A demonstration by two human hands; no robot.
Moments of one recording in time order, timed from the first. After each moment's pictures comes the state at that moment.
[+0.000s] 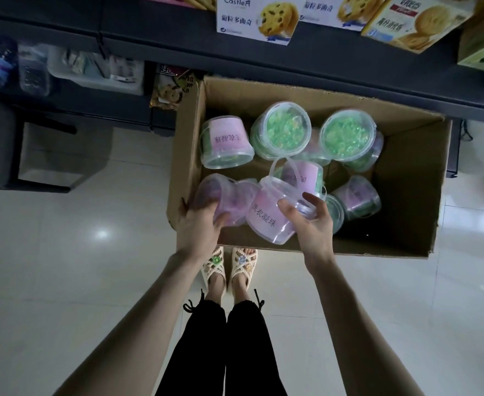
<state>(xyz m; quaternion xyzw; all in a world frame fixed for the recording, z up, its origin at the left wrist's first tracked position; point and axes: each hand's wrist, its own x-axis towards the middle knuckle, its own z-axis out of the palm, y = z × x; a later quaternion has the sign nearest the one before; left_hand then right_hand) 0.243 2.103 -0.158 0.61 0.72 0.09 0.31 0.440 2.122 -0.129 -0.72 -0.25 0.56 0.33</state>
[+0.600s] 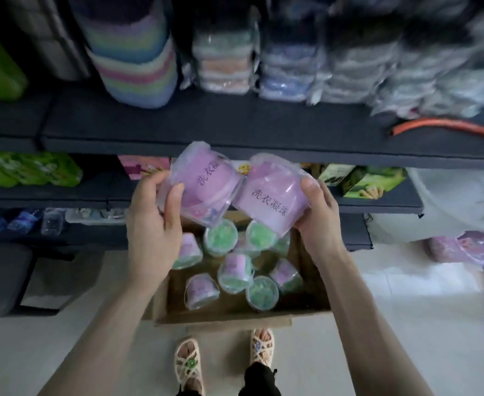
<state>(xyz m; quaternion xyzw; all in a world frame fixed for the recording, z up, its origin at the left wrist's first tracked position) 0.300 2.189 0.182 0.61 0.60 0.50 0.16 0.530 2.209 0.176 -0.59 -0.34 0.52 0.52</state>
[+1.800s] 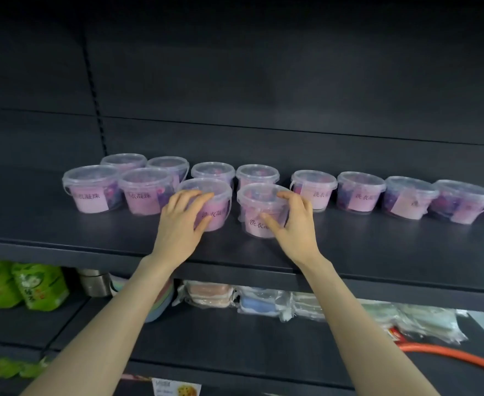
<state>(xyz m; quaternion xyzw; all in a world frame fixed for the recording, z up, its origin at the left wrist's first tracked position) 0.367 2.441 0.430 0.72 0.55 0.39 -0.17 0.598 2.473 0.431 -0.45 -0.73 0.09 0.50</state>
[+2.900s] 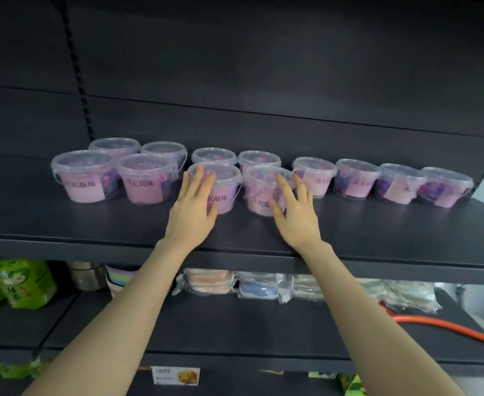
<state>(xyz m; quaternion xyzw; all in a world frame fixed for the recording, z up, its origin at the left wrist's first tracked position) 0.358 2.455 0.425 0.72 0.57 0.38 -0.06 0.575 2.465 0.428 -0.57 -0.73 -0.01 0.38</state>
